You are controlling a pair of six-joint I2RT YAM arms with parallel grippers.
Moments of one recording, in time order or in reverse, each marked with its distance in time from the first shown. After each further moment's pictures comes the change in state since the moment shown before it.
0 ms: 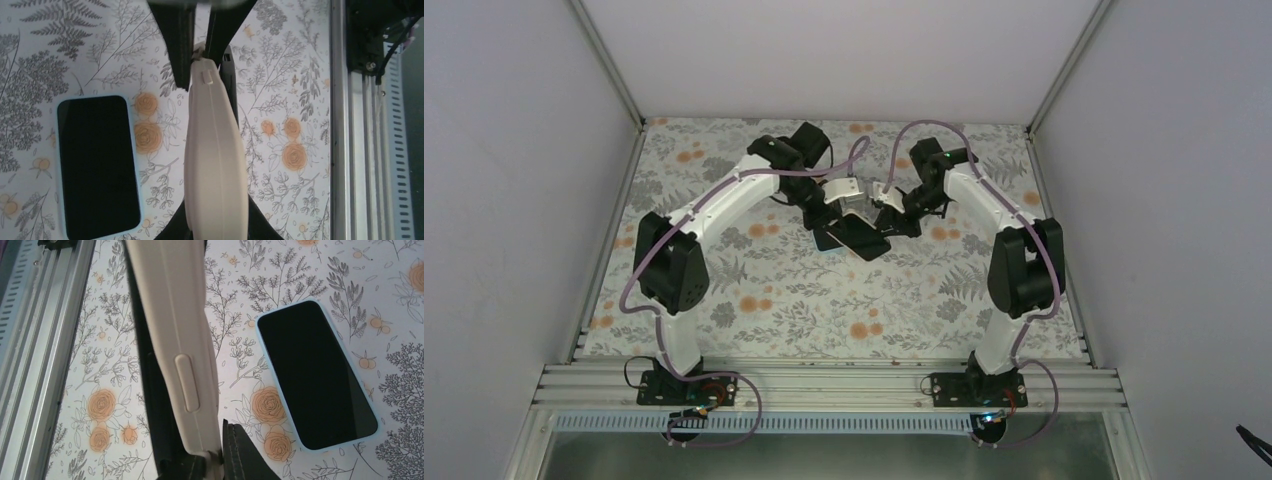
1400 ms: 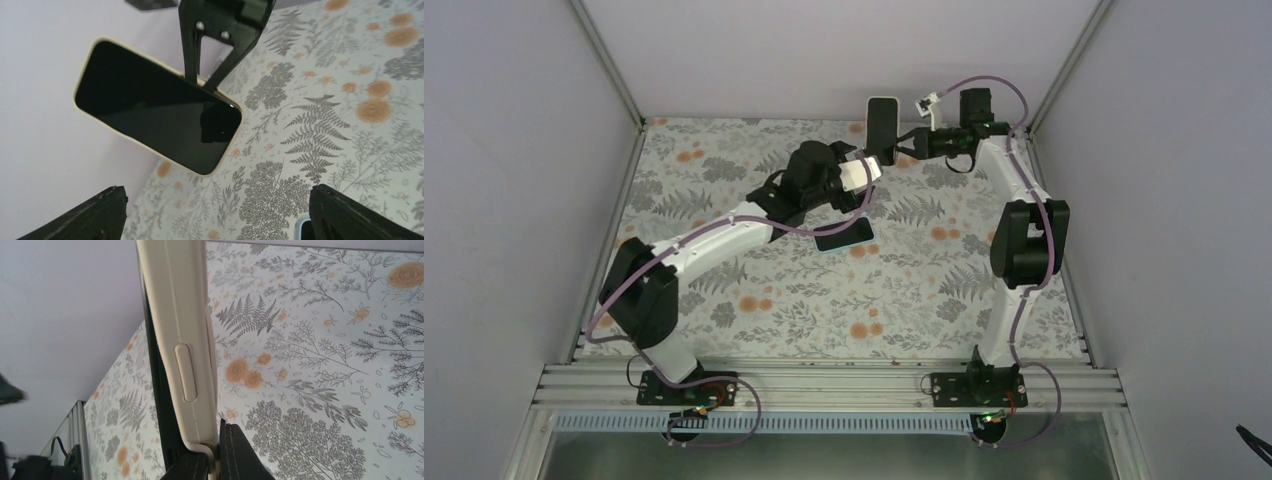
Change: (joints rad) left arm -0.136 -0.269 -0.462 1.102 -0.595 -0.056; right arm -0.257 0.208 0.308 0.500 -0.224 1.104
